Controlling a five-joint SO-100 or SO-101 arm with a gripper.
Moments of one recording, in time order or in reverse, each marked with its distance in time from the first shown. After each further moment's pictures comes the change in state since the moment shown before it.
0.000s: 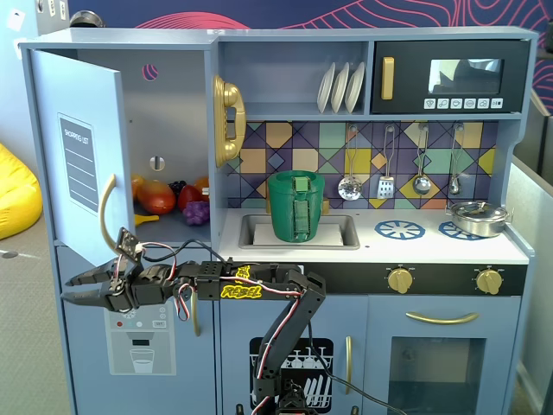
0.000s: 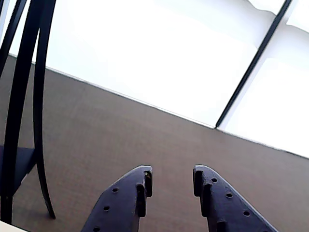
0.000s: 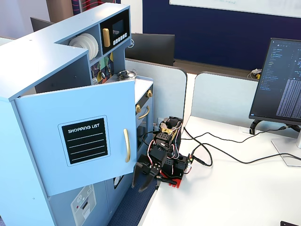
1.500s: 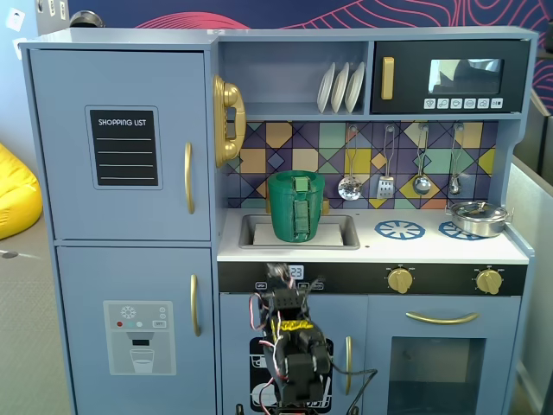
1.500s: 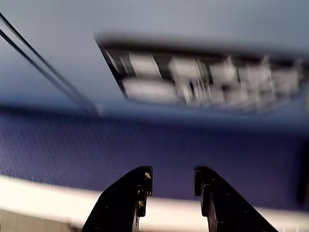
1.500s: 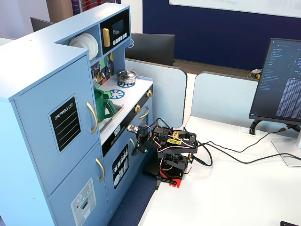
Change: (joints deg) arm 78.8 53.6 50.7 54.8 24.3
